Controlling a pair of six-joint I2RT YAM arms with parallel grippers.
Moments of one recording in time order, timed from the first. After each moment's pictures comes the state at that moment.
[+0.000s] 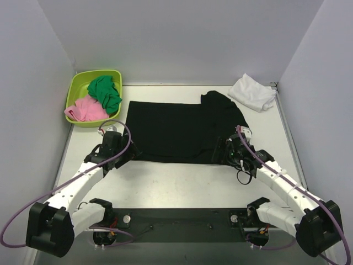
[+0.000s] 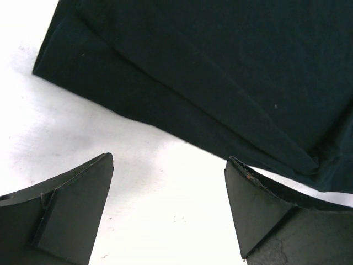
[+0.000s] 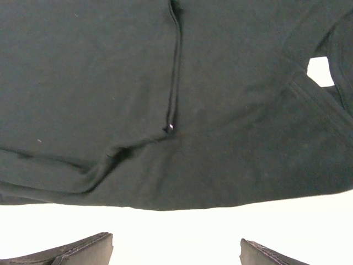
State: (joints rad) left arm -0.29 1.02 0.58 -0.41 -0.05 -0.83; right arm 0.45 1.01 0.59 -0.51 0.11 0.63
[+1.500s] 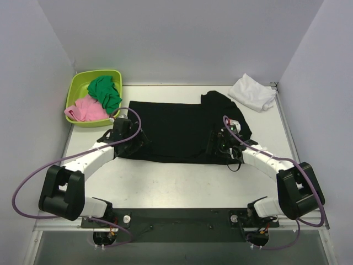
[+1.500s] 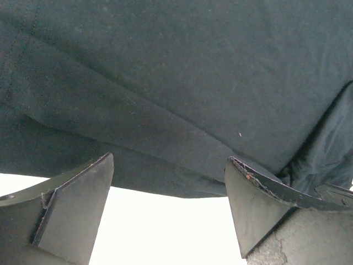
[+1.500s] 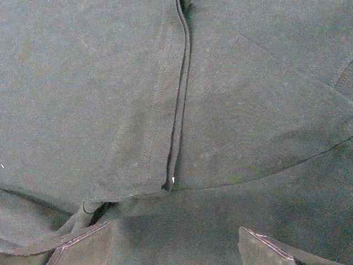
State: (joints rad) left arm -0.31 1.36 0.77 -0.24 0.04 -0.83; right arm 0.39 1.38 0.66 -0.22 0.06 0.52
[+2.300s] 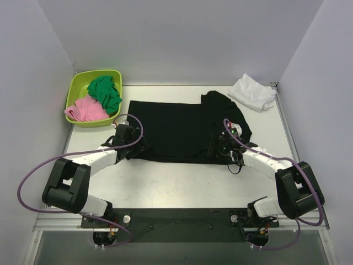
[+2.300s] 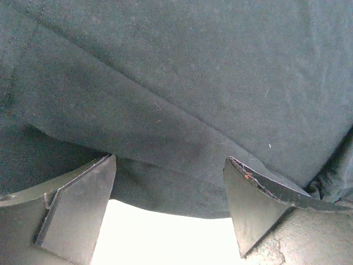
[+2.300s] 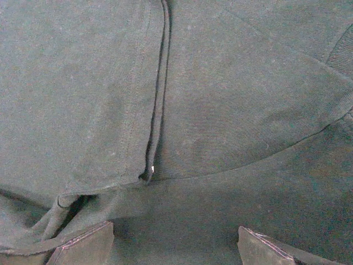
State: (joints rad) left arm -0.32 1.46 0.66 -0.07 0.02 -0.83; right arm 0.38 1.38 0.60 -0.19 0.06 0.53
